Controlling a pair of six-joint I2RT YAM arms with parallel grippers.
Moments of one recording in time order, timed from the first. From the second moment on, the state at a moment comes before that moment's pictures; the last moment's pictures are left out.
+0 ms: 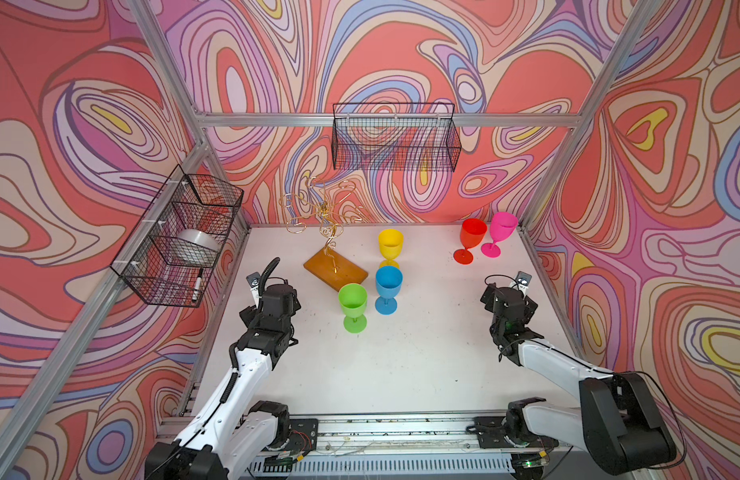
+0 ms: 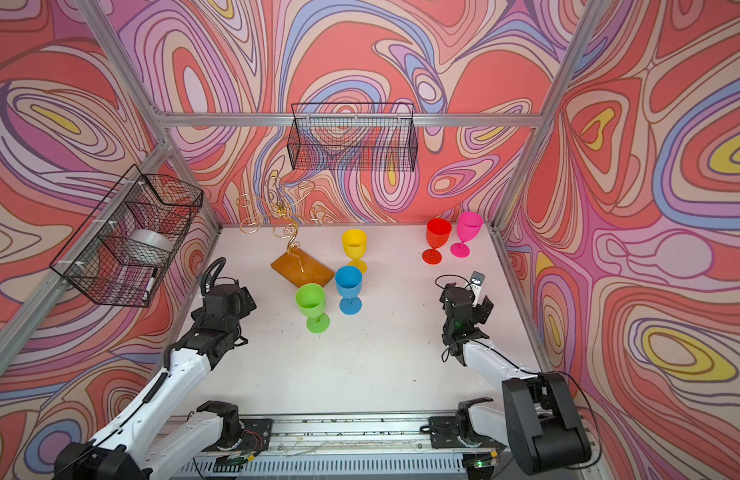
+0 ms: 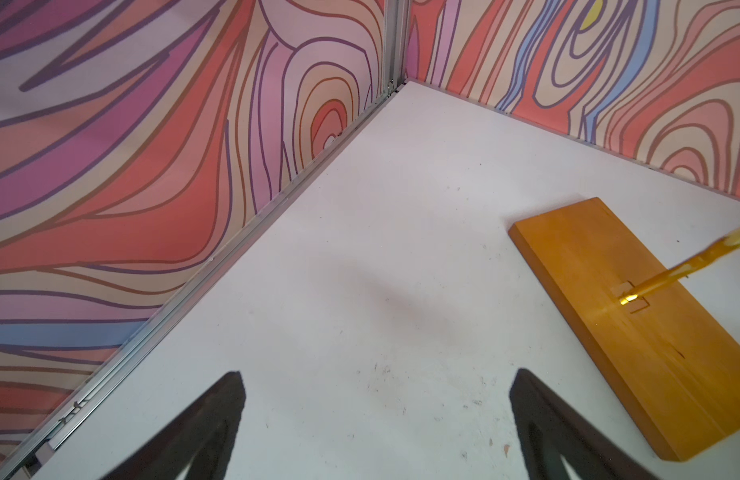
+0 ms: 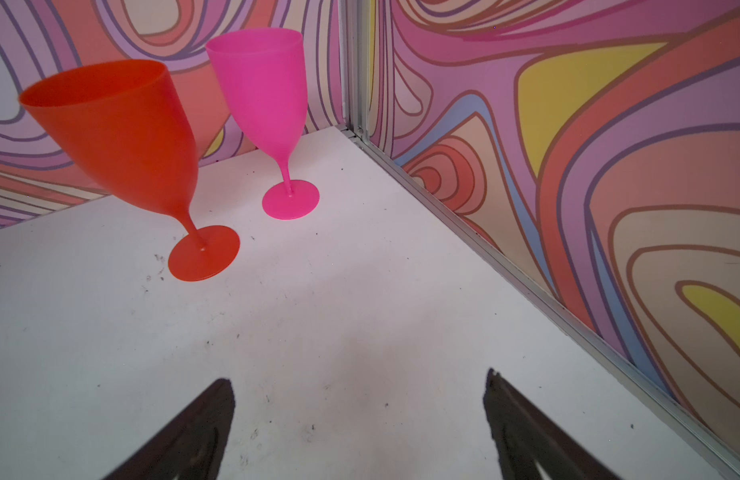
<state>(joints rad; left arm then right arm) -0.13 0.99 0.60 -0.25 -0.61 -0.44 0.13 1.24 0.42 0.37 0.61 0.30</state>
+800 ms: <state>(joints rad) -0.03 1.27 0.49 0.15 -0.45 -0.27 0.09 1.48 0.47 0.51 0.50 0.24</state>
